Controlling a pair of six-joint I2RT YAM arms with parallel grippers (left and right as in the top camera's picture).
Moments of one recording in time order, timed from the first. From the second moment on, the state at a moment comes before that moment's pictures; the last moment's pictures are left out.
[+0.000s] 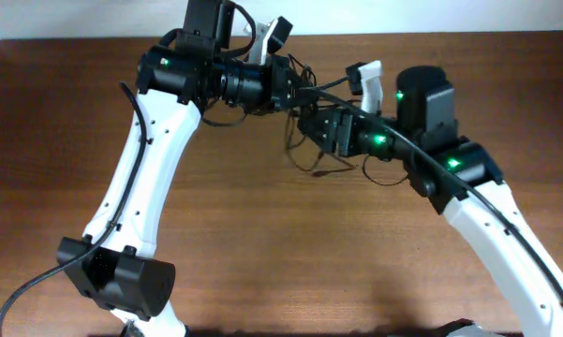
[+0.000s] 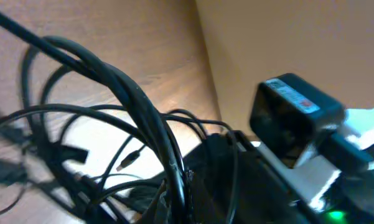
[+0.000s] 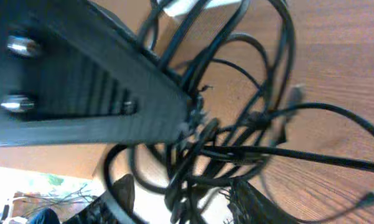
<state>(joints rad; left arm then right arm) -0.29 1.85 1.99 -1.05 0.97 -0.41 0.37 1.41 1.28 -0.40 -0.66 0.51</state>
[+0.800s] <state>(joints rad) -0.05 1.86 1.99 -1.22 0.80 -0.23 0.13 1.39 1.29 -0.57 -0.63 0.50</state>
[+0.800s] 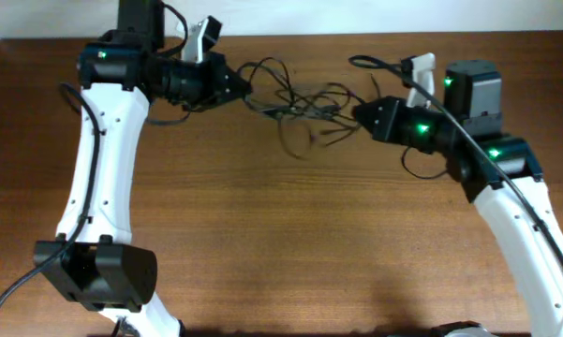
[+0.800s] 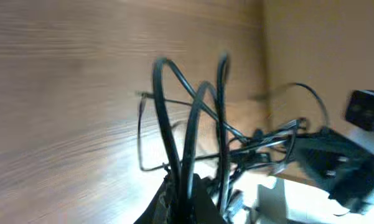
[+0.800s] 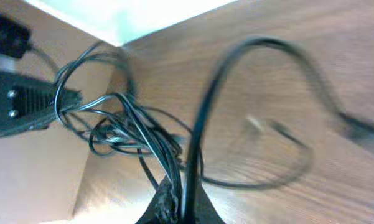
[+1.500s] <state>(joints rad) -0.20 1.86 1.95 -1.35 0.24 -0.08 -0.12 1.37 1.29 -1.09 -0.31 0.33</state>
